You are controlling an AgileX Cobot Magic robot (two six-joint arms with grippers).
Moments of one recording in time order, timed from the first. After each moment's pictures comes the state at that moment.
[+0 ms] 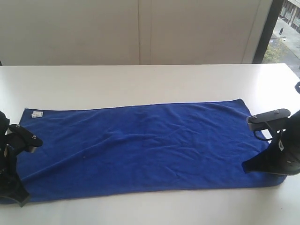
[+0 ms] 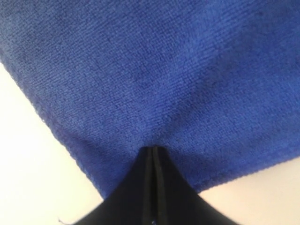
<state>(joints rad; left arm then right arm) -0.33 1.67 -0.73 0.34 0.73 -0.03 -0.01 1.71 -0.70 -0.47 0.43 0.40</state>
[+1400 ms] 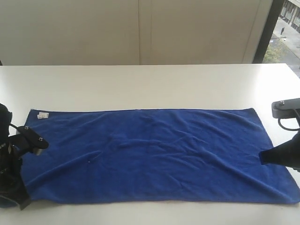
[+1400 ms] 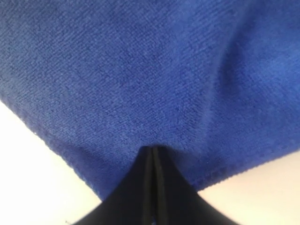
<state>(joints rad) -0.33 1.67 -0.76 0.23 0.78 0.17 -0.01 1.41 -0.65 -0.46 0.56 0.47</state>
